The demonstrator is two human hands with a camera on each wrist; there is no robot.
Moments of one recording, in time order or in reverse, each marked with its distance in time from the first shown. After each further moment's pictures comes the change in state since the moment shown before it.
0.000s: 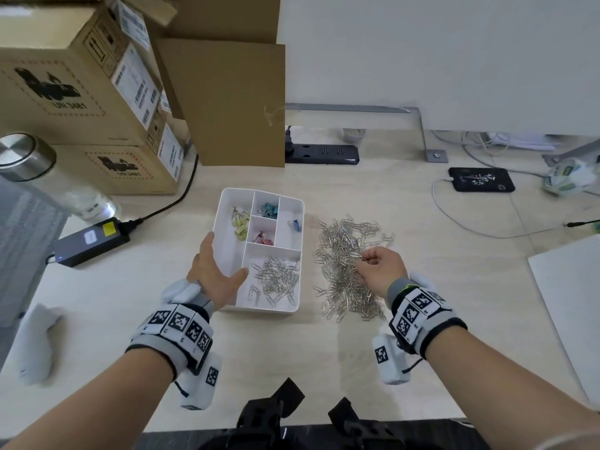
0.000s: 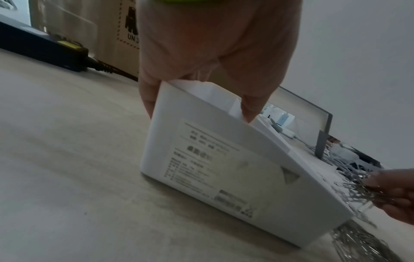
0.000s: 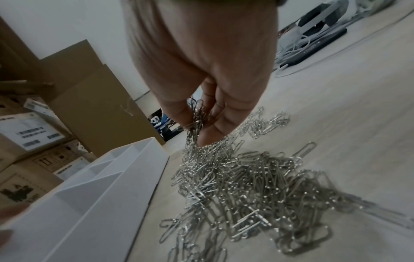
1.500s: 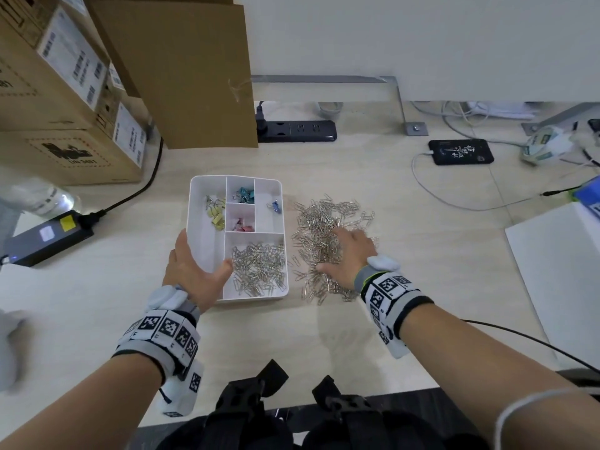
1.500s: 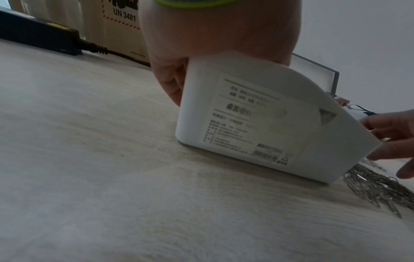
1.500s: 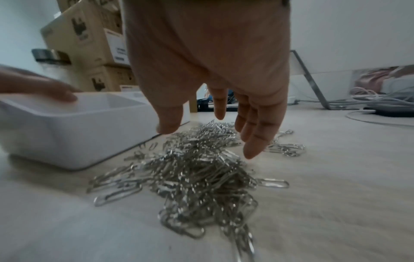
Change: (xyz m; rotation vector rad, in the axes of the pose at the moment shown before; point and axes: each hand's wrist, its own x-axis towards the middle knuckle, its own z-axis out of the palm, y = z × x) left_hand -0.010 -0.009 0.024 0.049 0.107 0.030; right_hand -0.004 0.005 0.002 -0.751 -0.156 -0.187
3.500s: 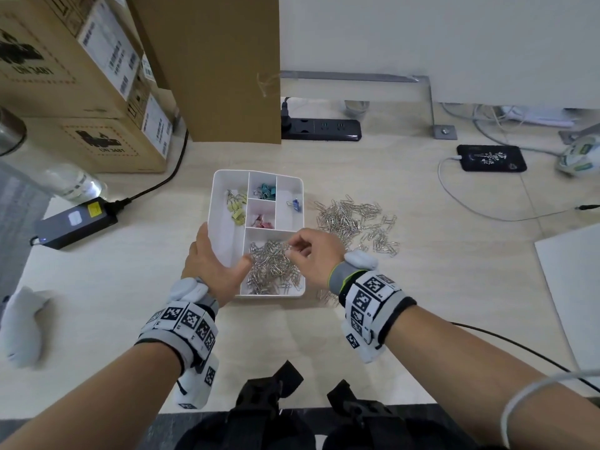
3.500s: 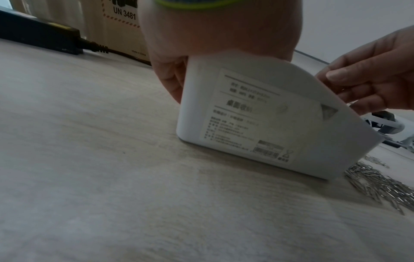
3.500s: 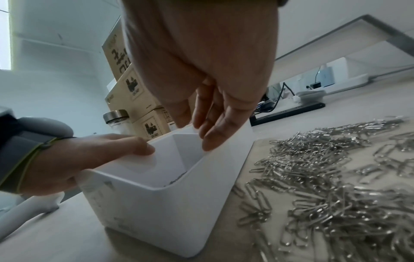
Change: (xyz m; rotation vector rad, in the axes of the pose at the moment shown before) left_hand -0.001 -0.001 0.000 0.039 -0.013 -0.032; right_hand -0.007 -0.085 0.019 0.458 -0.001 -0.280
